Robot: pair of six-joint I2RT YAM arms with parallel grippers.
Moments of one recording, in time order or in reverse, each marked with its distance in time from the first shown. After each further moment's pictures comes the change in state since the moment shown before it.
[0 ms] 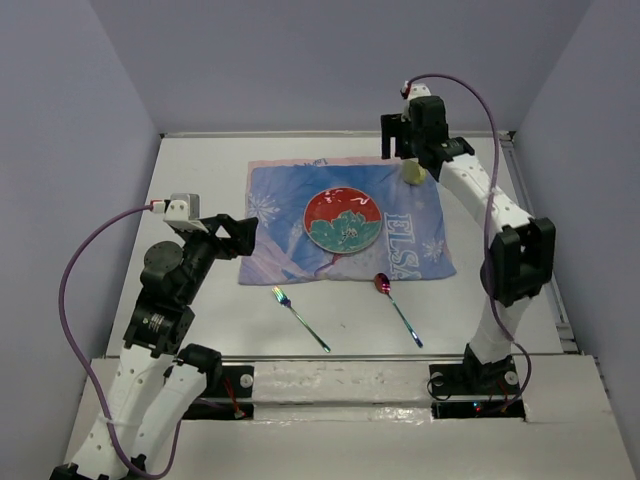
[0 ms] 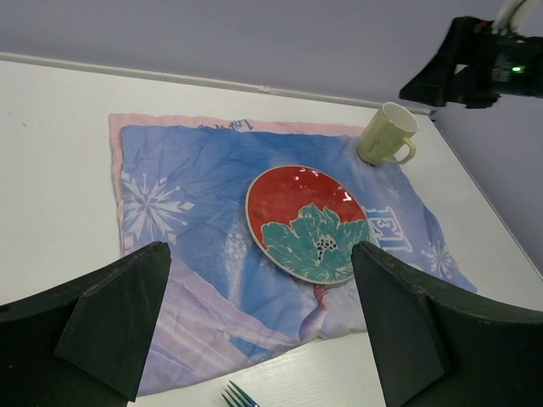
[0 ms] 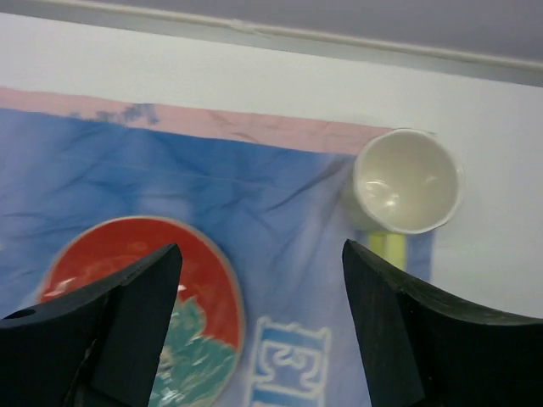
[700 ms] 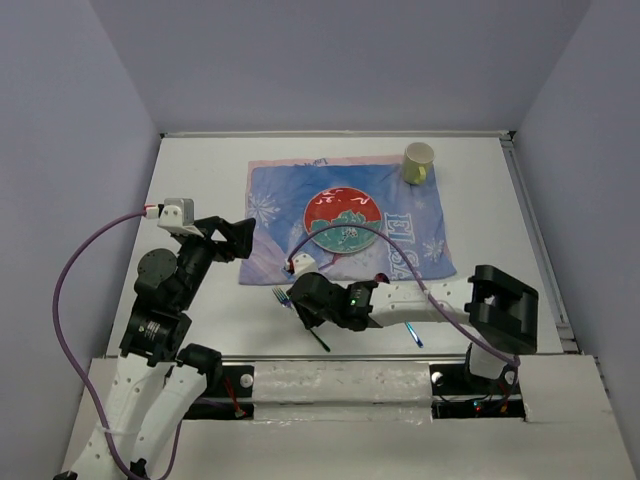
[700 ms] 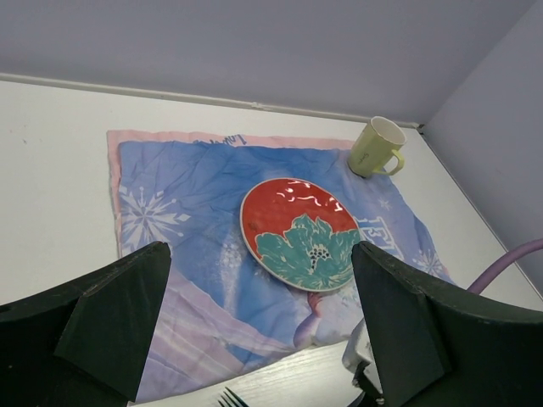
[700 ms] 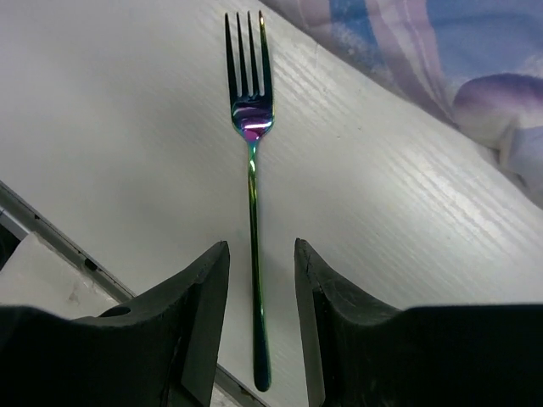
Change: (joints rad) left arm 0.000 -0.051 0.000 0.000 0.000 -0.001; right arm 0.959 -0.273 -0.763 0.200 0.190 0.422
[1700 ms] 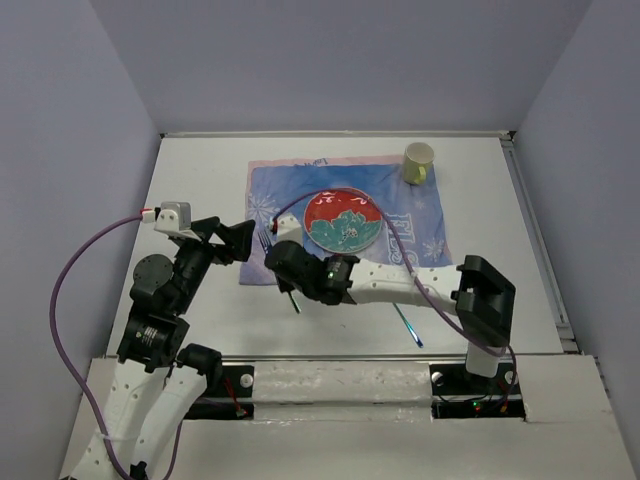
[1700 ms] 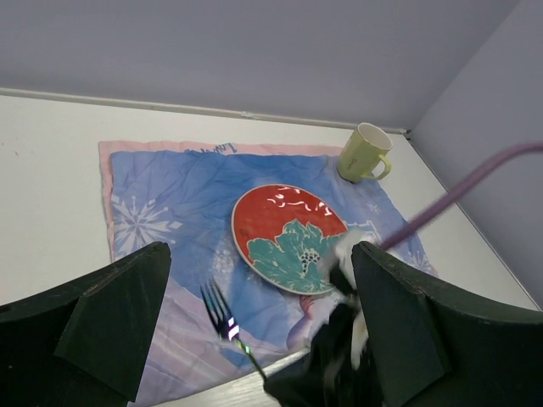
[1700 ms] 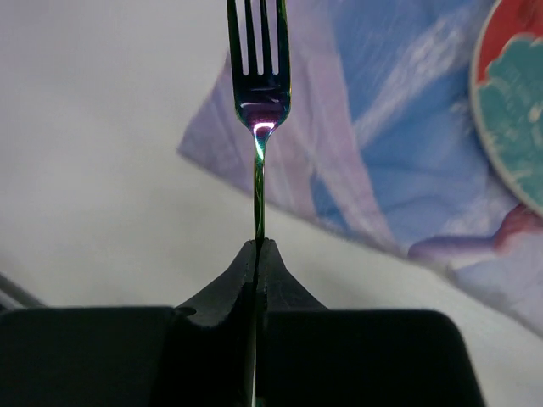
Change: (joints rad) left arm 0.000 -0.033 0.000 0.000 0.021 -0.001; right arm -0.008 0.146 0.319 -0.090 0.158 0.081
